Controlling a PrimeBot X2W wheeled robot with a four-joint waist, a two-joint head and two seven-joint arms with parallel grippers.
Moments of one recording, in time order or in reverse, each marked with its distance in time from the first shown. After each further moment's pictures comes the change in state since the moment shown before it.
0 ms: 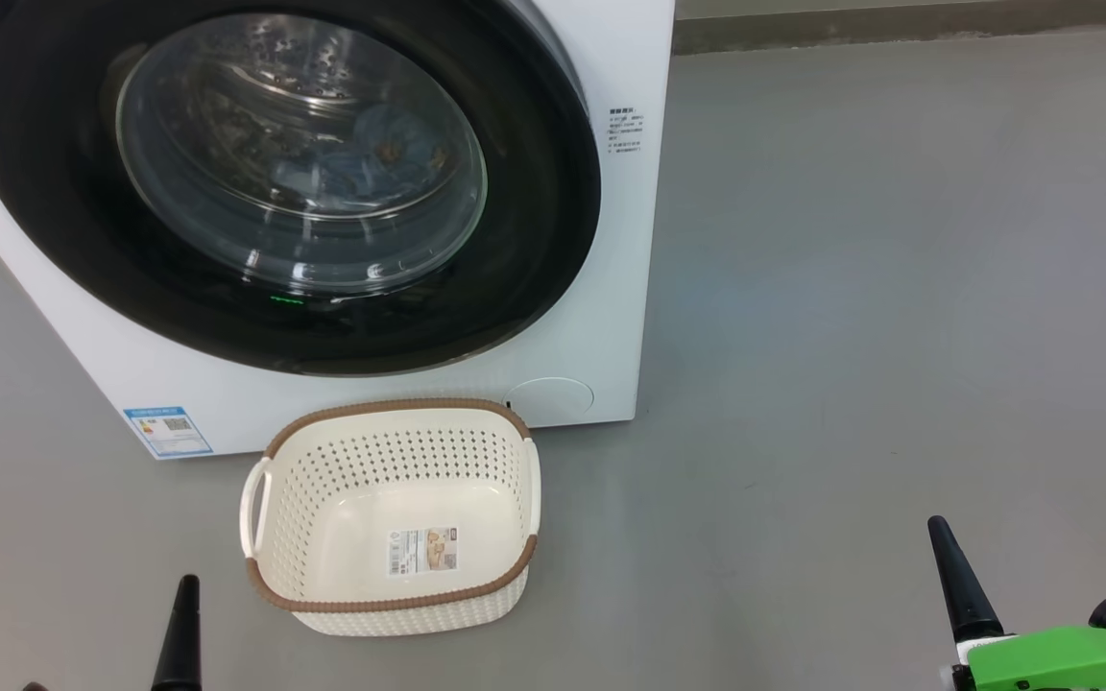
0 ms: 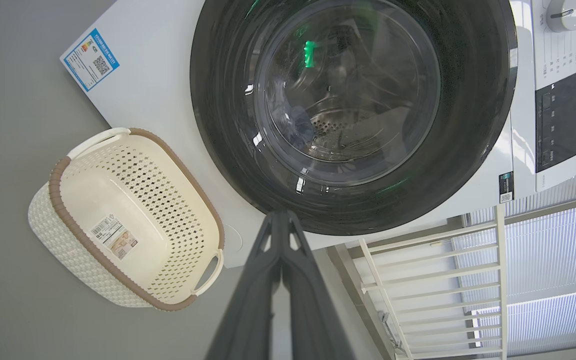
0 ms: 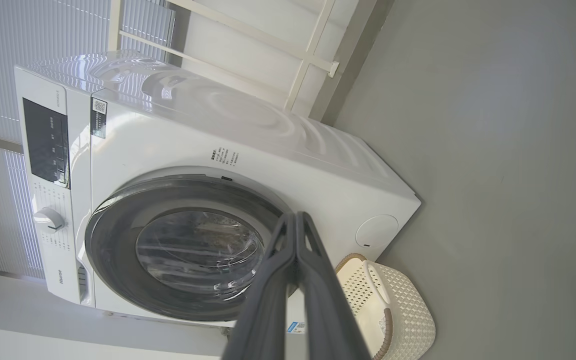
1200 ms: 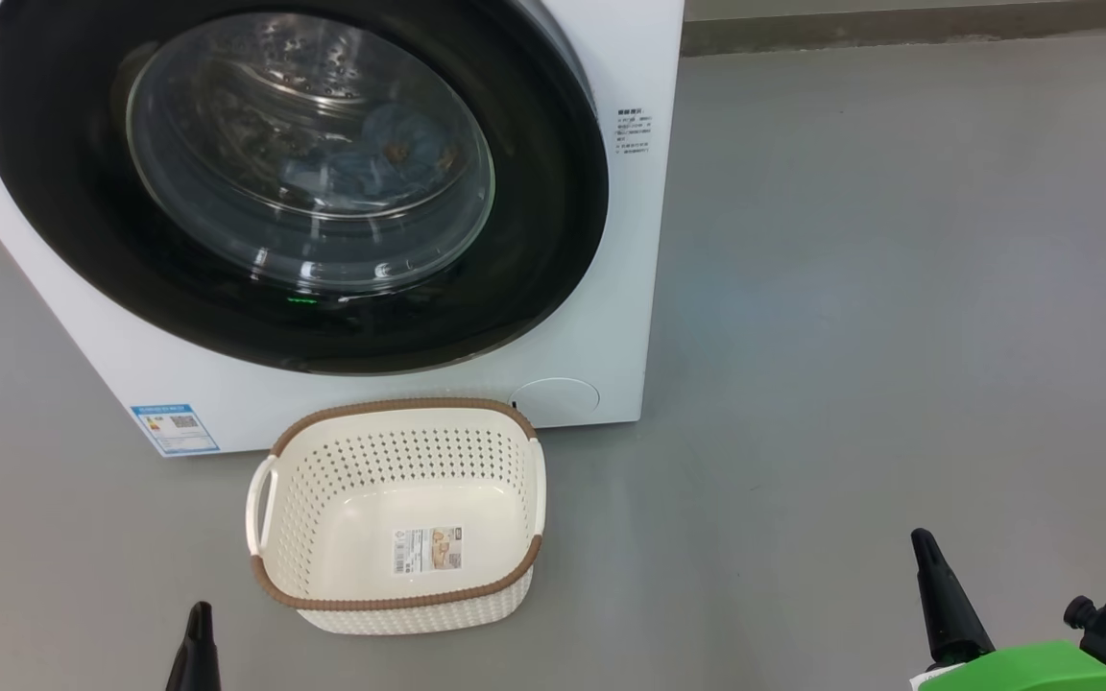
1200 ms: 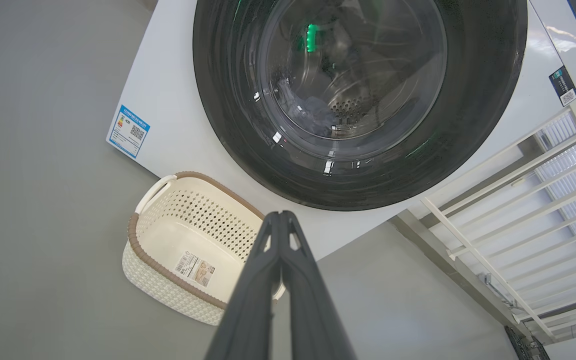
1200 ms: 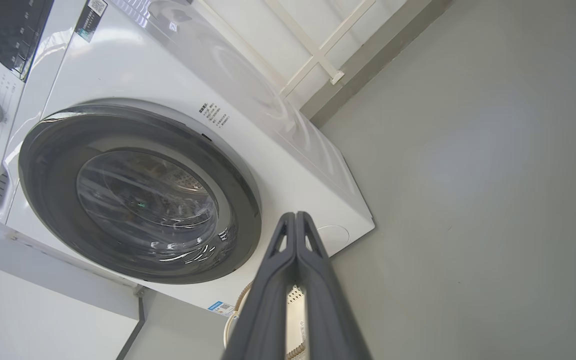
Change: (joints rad) left arm 0.067 -0.006 -0.034 -0.040 0.396 0.017 -0.101; right arm 0.036 0.003 0.035 -0.023 -0.387 0.001 -0.101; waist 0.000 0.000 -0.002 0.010
